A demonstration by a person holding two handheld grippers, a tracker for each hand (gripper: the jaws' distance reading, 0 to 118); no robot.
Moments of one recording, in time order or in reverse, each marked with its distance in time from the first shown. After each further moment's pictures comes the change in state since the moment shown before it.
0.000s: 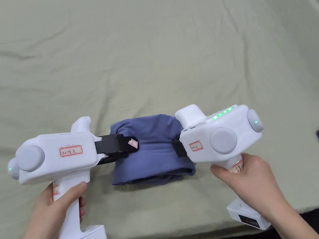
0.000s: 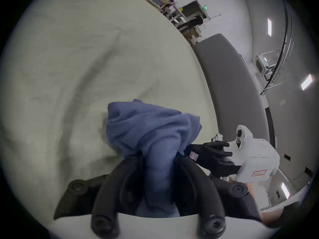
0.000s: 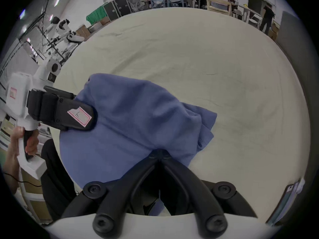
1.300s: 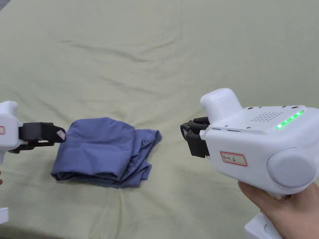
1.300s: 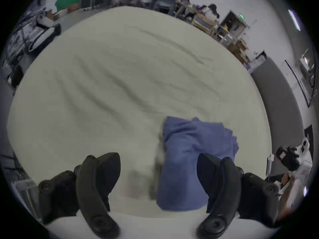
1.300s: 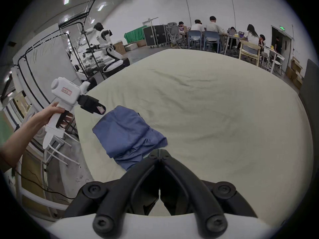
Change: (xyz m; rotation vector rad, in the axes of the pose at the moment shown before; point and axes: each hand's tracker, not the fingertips) left arm -0.211 0.059 0.321 0.202 0.588 0.049; right arm -0.195 0.103 0.029 0.322 0.182 0.203
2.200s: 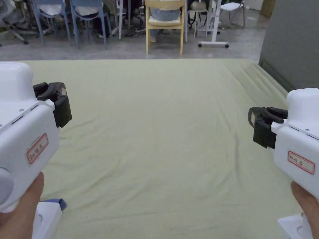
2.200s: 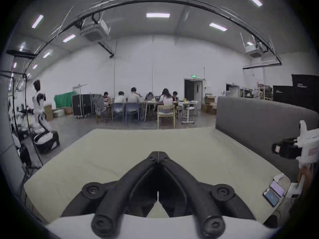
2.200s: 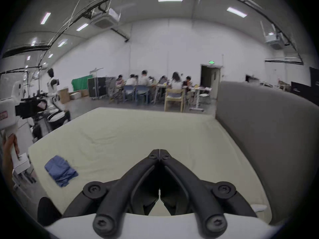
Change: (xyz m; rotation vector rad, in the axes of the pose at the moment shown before) left arm 0.454 -0.085 0.150 0.938 -0.006 -0.429; right arm 0.186 -0.064 0.325 0.533 -0.621 -0.126
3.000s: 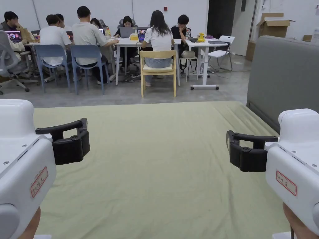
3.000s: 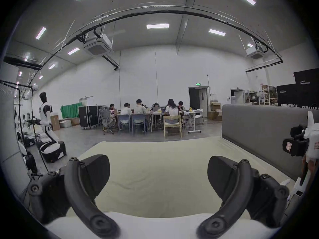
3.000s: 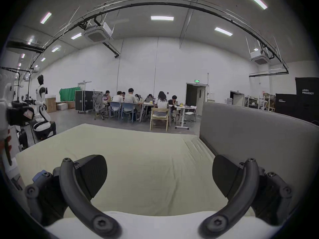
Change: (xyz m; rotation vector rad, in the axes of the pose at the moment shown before) left arm 0.005 0.031 0.005 0.080 0.071 -0.036; right arm 0.001 0.035 0.011 0.147 -0.111 0.025
